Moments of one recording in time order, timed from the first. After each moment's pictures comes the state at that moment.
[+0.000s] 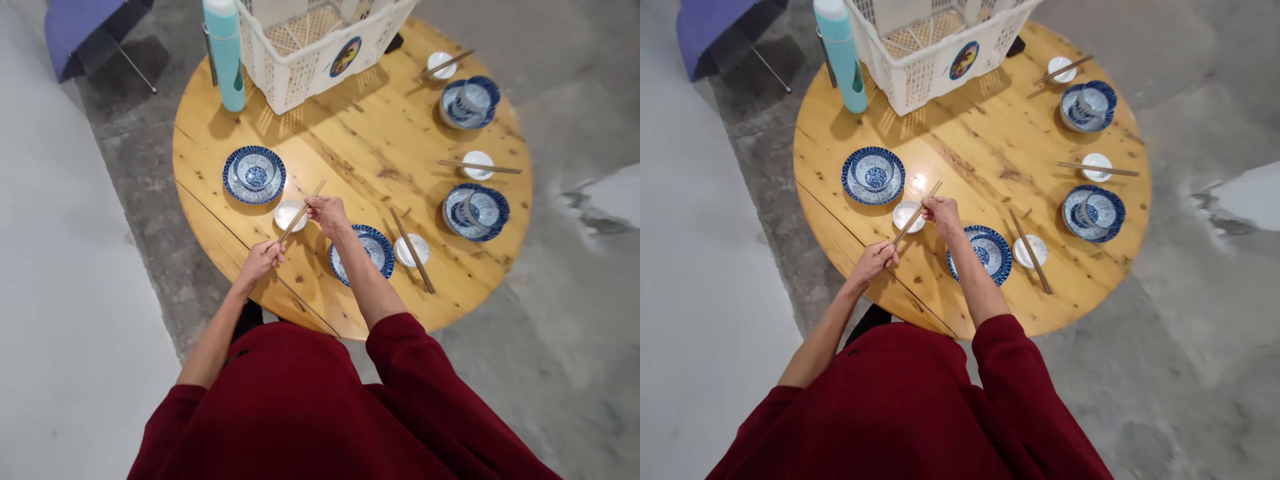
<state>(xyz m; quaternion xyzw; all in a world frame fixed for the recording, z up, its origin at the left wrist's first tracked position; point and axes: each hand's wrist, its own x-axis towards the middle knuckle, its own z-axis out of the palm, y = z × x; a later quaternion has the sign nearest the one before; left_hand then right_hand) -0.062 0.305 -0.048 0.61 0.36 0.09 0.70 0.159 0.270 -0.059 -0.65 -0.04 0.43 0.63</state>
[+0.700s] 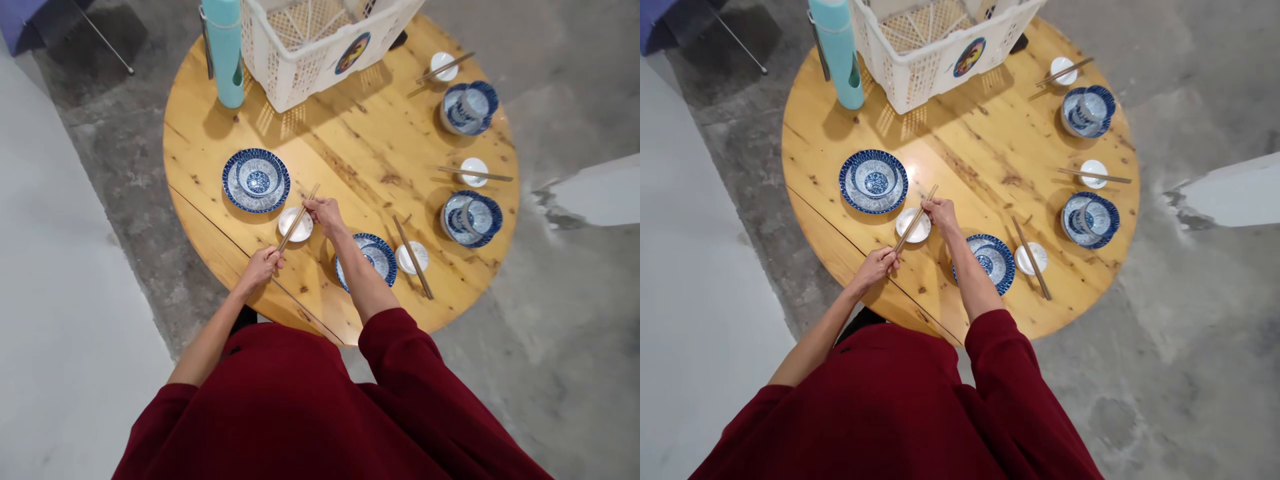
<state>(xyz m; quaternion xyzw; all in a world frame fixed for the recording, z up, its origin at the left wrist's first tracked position) -0.059 0.339 -0.087 0.62 0.37 0.02 0.69 0.173 0.306 -0.094 -0.74 -0.09 0.39 0.55</state>
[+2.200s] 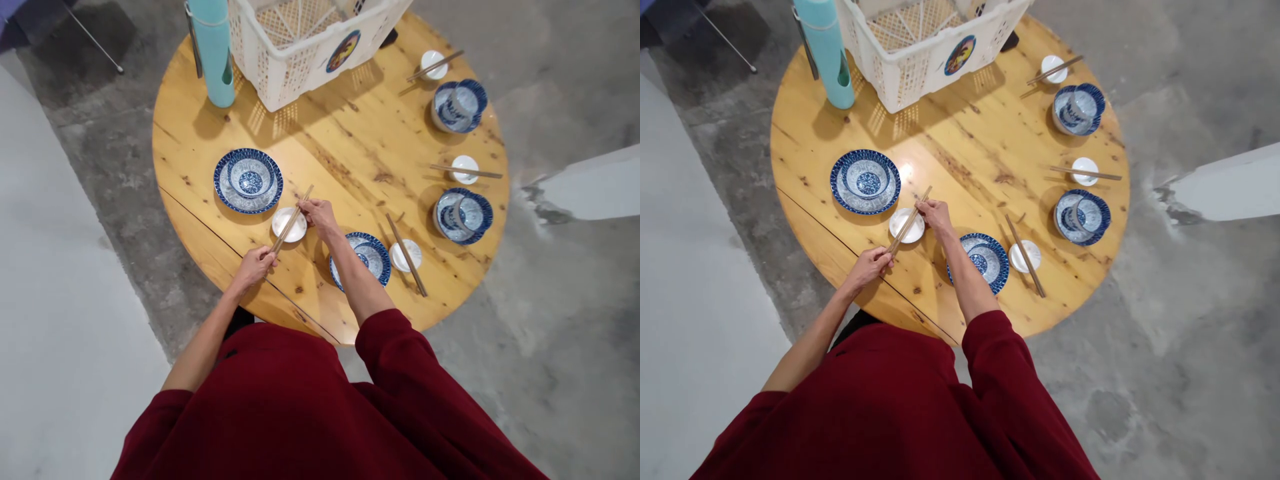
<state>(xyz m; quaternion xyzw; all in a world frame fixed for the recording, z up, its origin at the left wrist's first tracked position) -0.059 0.344 -0.084 0.65 0.35 0.02 0.67 0.167 0.300 -0.084 -0.73 -0.09 0.39 0.55</state>
